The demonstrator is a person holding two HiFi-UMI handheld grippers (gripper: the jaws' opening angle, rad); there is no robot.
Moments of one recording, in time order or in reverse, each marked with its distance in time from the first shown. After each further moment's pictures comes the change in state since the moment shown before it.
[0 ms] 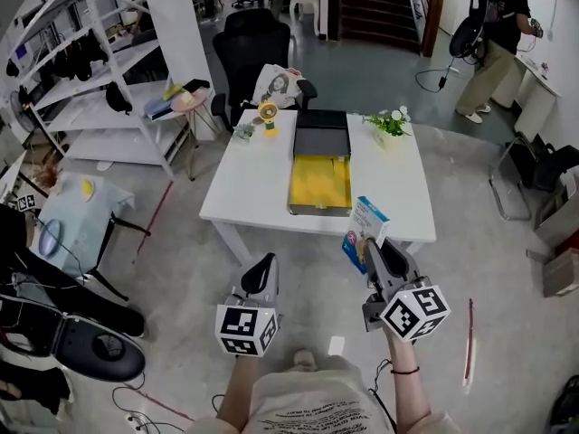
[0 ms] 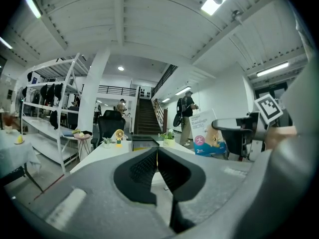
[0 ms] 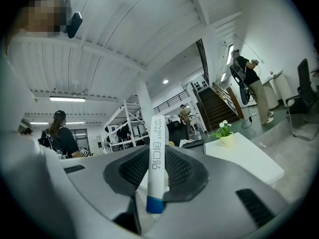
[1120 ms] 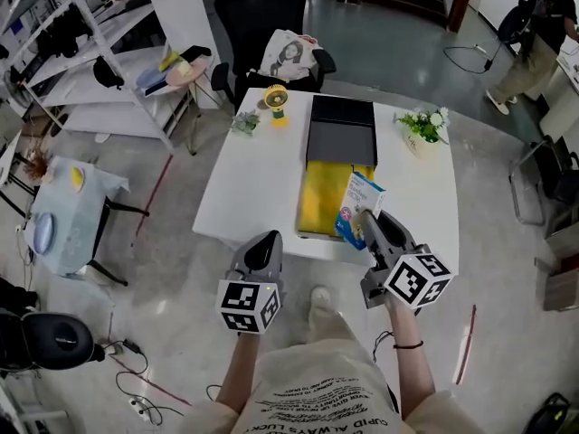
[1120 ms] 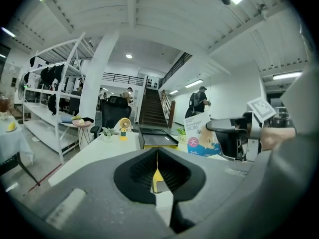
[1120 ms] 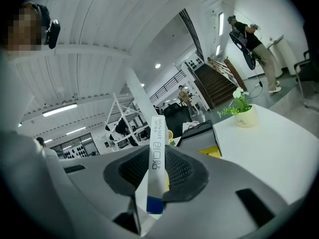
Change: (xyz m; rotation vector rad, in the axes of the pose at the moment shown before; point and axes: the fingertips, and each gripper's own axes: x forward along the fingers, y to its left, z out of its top) left arm 0.157 0.087 -0.014 -0.105 0.119 0.041; right arm 0.192 -0.079 -0.024 0.195 0.184 0.056
